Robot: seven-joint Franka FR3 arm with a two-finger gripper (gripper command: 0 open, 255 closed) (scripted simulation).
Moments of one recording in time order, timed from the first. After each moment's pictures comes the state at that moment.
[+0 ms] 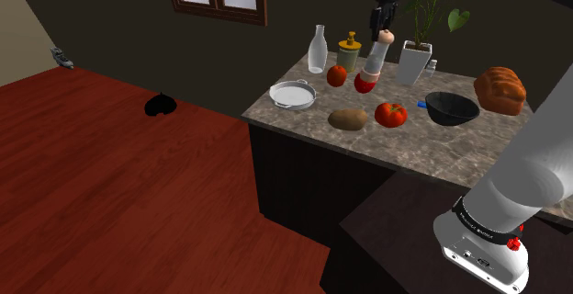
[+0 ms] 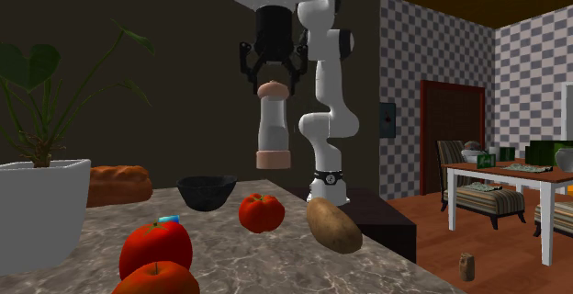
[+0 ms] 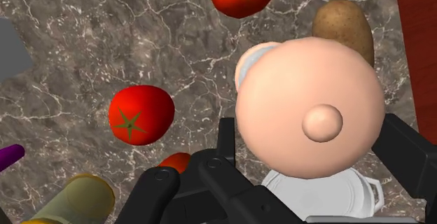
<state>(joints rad) -0.12 0.07 -0.24 -1.65 -0.02 1.64 -0.49</state>
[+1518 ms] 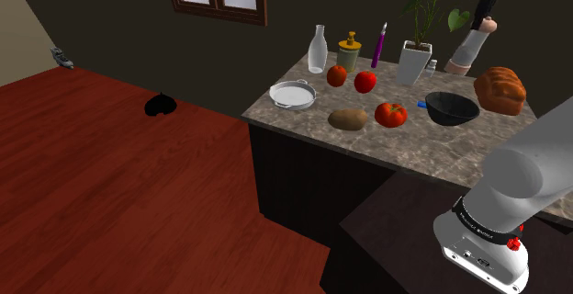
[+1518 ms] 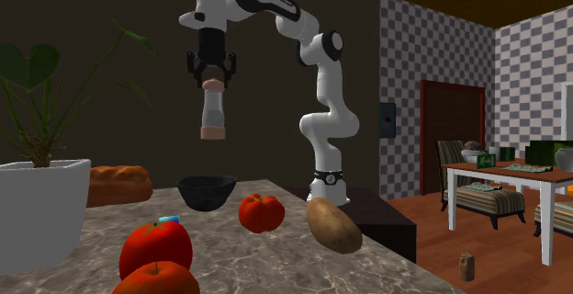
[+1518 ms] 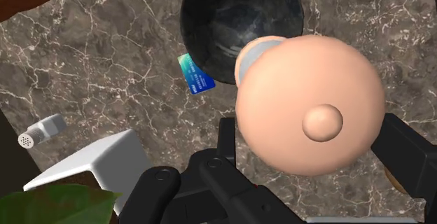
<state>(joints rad) -0.34 -0.14 -0.50 -1.75 -0.14 1.57 -0.96</state>
